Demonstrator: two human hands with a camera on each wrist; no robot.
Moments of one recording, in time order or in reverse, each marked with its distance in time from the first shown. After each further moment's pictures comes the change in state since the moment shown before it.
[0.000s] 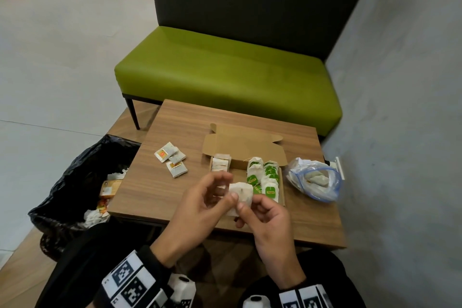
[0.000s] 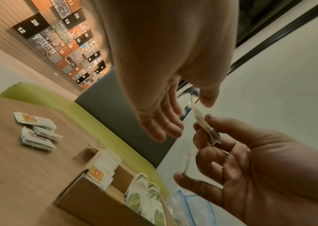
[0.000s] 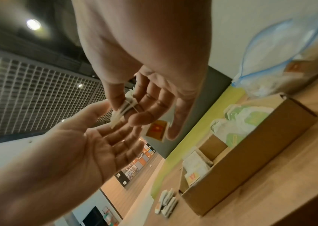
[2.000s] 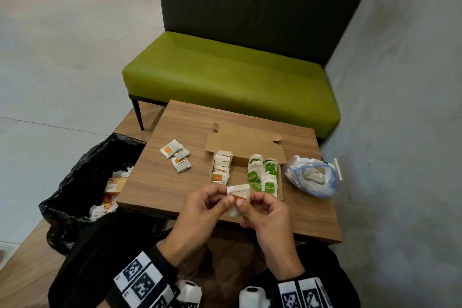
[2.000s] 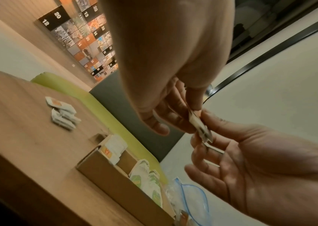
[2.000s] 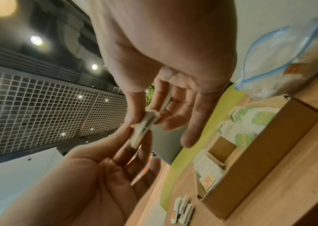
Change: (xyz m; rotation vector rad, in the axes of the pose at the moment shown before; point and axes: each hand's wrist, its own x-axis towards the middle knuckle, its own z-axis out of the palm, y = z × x) left_hand -0.024 -0.011 0.008 -0.048 0.025 -0.055; right_hand -0.014 -0.005 0.001 -0.101 0.113 0.092
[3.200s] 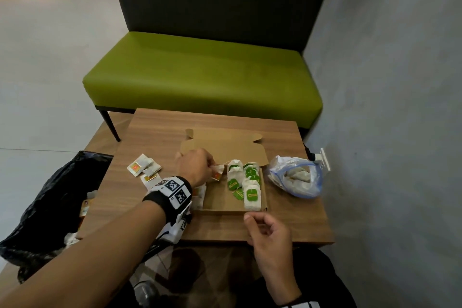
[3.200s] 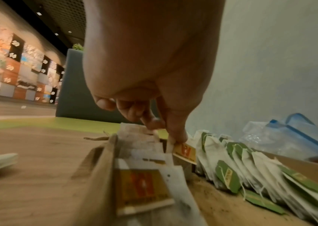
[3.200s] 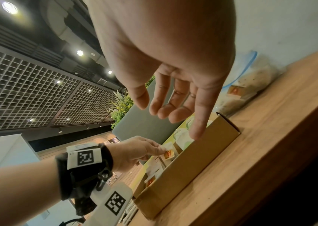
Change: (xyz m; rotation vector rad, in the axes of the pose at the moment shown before) left_hand 0.195 -0.043 0.007 1.306 0.000 -0.090; right_hand 0.033 0.053 -0.036 -0.152 0.308 0.090
